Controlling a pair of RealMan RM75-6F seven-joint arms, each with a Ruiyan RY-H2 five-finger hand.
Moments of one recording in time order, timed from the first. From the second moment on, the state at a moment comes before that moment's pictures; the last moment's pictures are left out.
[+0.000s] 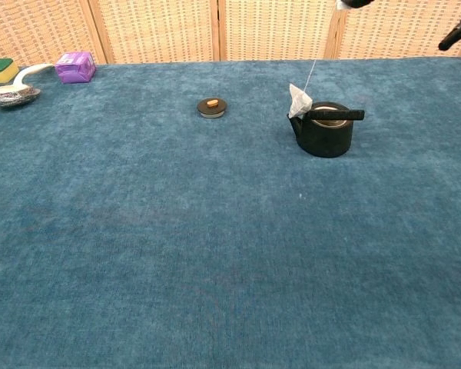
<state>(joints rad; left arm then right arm) -0.05 -1.05 0.05 -1.65 1.64 1.52 -0.18 0.92 -1.33 0.45 -1.81 -0.55 1.21 -0.64</state>
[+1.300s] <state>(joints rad) -0.05 -1.07 0.06 -1.62 1.63 1.51 -0.19 0.98 -1.37 0.38 -1.78 -0.49 1.20 -0.65</state>
